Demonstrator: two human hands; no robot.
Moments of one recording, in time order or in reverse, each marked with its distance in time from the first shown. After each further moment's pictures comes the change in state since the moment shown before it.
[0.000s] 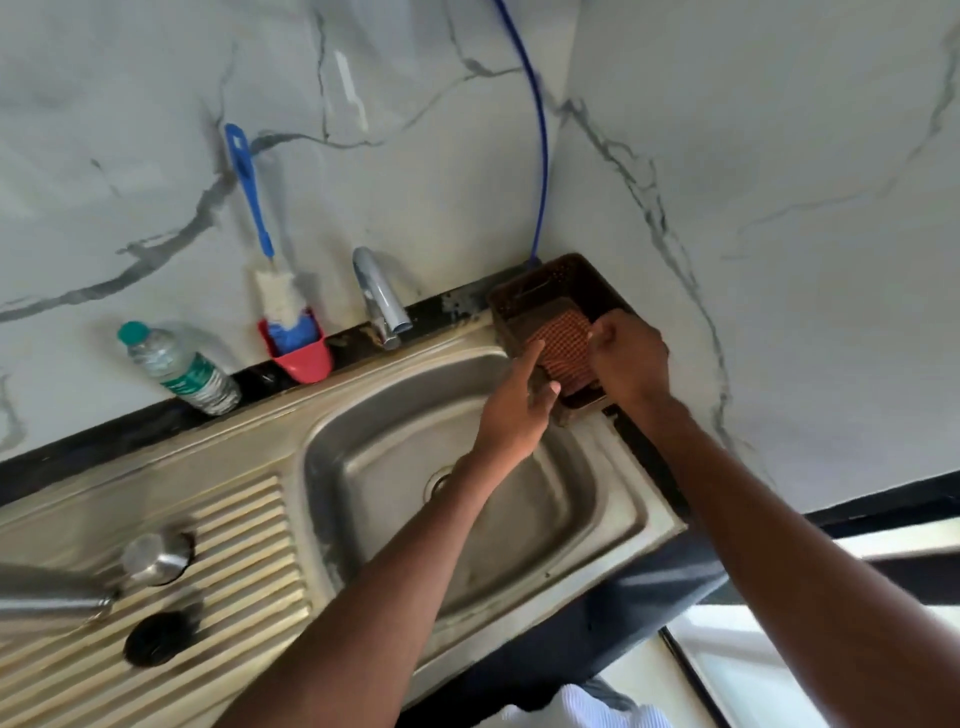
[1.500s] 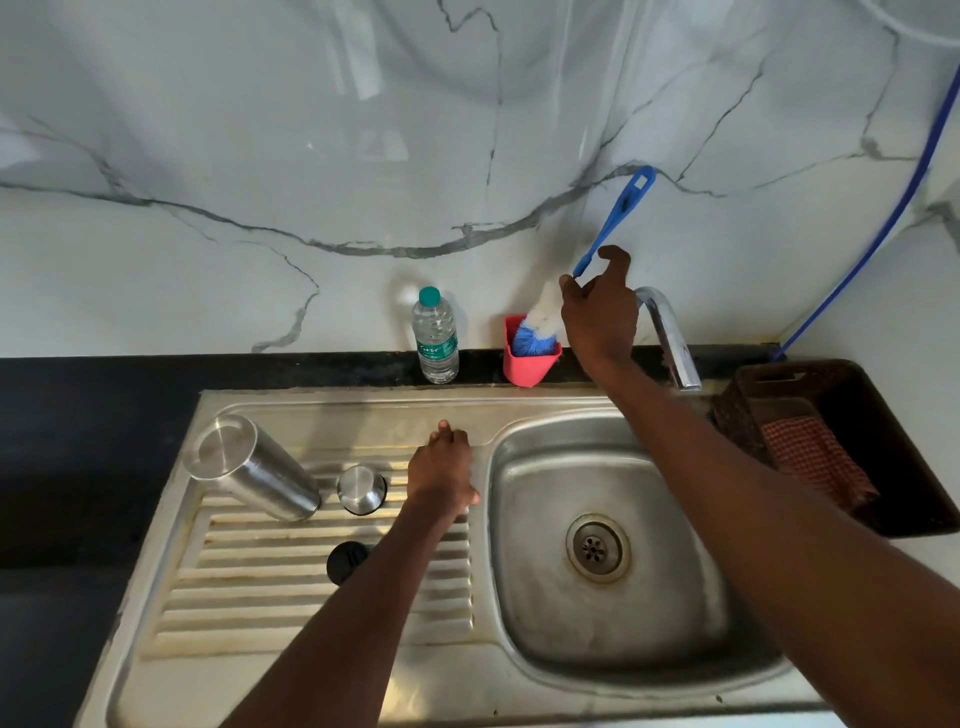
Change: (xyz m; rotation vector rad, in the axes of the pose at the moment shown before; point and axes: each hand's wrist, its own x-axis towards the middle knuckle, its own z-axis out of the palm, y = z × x) left_hand -0.125 -0.165 -0.252 0.776 0.089 -0.638; right_hand -0.012 -0.319 0.179 0.424 -0.082 -0.240
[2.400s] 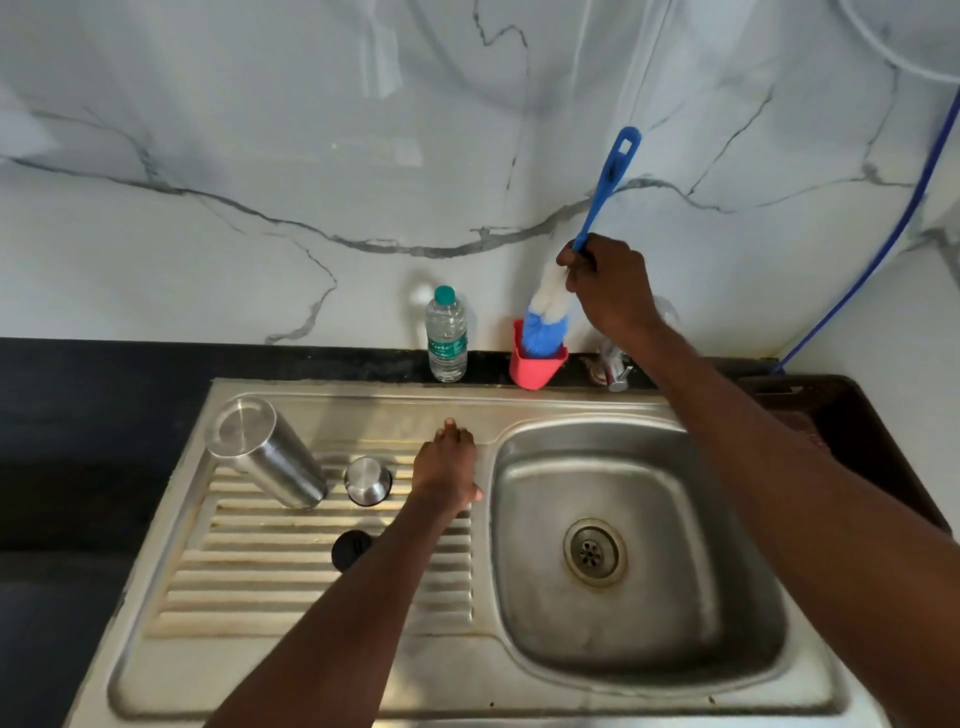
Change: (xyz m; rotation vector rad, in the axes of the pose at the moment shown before) left_hand 0.003 -0.005 0.008 0.008 0.011 0.037; right_hand 0.011 -0.048 -0.031 -0.099 -0.285 -0.268
